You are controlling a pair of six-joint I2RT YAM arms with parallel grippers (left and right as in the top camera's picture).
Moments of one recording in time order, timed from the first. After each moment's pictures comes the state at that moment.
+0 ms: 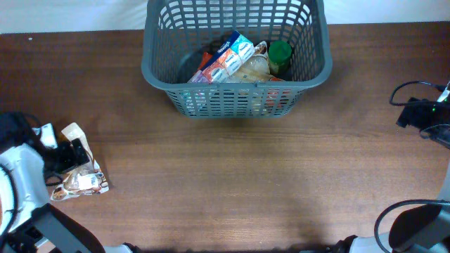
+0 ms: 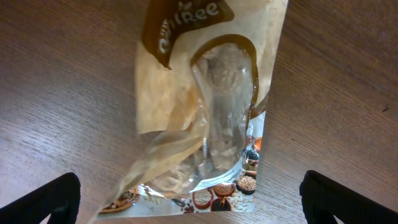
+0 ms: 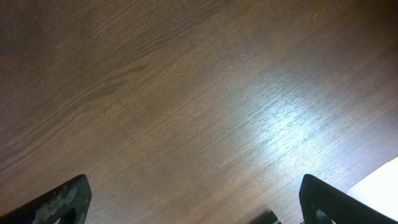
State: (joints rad) left arm 0.67 1.59 1.17 -0.94 0.03 0.17; right arm -0.50 1.64 1.63 -1.35 0.16 0.11
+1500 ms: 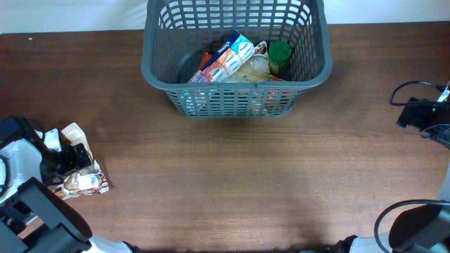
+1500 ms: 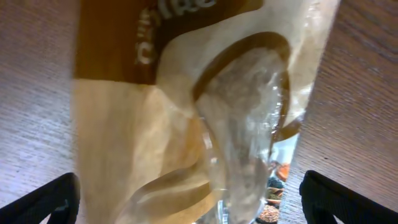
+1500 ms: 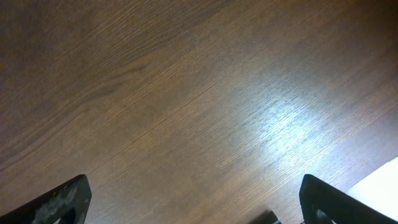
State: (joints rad) left arm 0.67 1.75 1.17 -0.88 0.02 0.23; right arm -0.50 1.64 1.63 -1.35 0.16 0.11
